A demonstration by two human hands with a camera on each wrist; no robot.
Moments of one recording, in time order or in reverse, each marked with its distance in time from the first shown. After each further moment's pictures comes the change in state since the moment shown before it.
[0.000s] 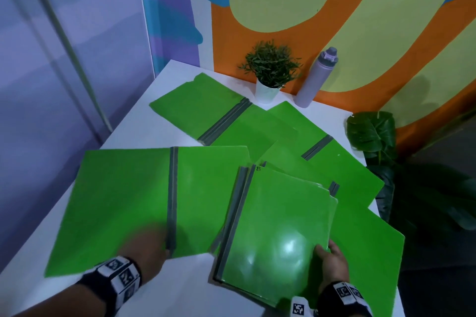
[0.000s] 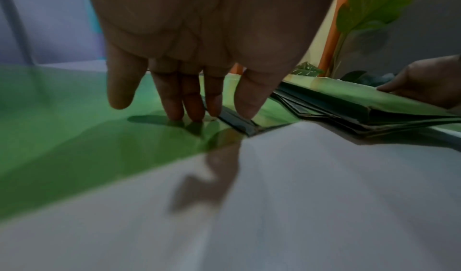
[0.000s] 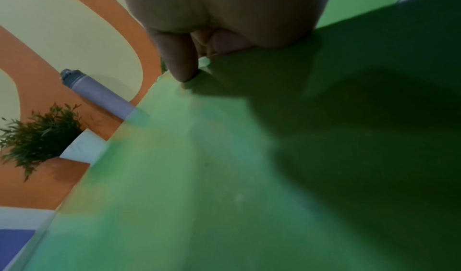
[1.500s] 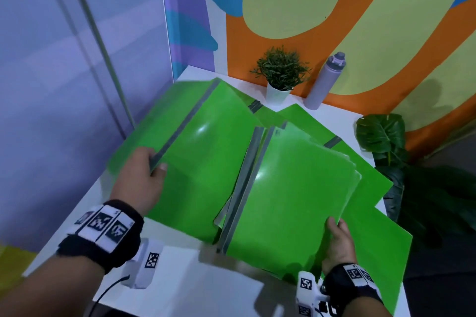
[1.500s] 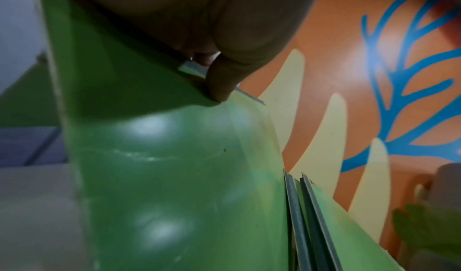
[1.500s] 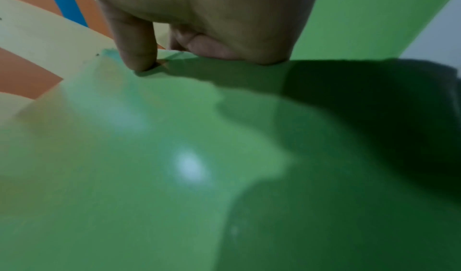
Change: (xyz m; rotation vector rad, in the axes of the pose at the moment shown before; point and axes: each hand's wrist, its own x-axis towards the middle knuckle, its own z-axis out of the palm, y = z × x) left_hand -0.052 0.040 -0.149 -0.525 0.640 -0.184; right_hand -0.051 -0.041 0.003 0.149 -0.167 -0.109
